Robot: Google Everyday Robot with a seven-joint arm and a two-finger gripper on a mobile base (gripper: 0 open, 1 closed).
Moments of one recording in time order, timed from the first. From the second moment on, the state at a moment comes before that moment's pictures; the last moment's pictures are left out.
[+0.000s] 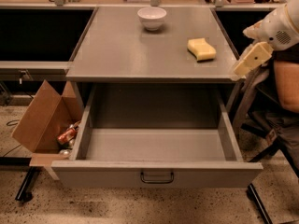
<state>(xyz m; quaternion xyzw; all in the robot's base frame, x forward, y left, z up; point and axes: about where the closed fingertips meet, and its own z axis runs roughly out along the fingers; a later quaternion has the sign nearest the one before) 0.607 -0.263 0.929 -0.51 0.80 0.09 0.30</state>
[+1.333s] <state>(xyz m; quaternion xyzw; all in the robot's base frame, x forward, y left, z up) 0.736 -0.279 0.884 -0.45 0.81 0.10 0.36</state>
